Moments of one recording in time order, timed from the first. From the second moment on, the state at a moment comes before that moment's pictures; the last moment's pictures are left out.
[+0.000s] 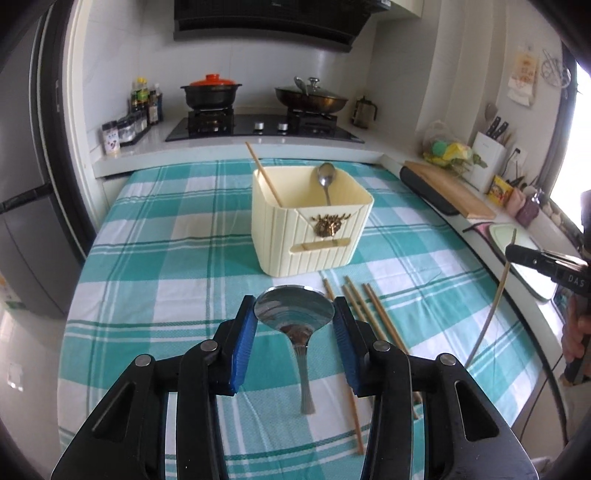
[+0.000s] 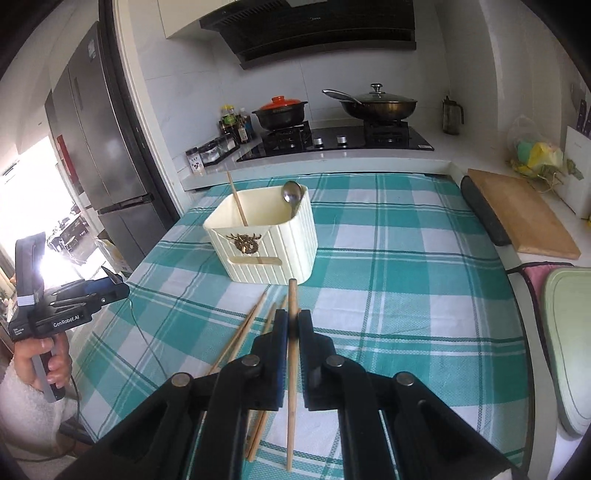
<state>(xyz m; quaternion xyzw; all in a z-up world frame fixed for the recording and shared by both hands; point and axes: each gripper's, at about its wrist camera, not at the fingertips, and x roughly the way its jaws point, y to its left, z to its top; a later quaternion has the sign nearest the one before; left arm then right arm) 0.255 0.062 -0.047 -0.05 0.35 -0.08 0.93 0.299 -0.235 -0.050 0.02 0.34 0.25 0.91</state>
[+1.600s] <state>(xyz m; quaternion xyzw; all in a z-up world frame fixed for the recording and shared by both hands) 0.506 0.078 -0.052 -0.09 0.41 -0.02 0.91 0.566 -0.112 -0.044 0.01 0.37 0.23 0.90</state>
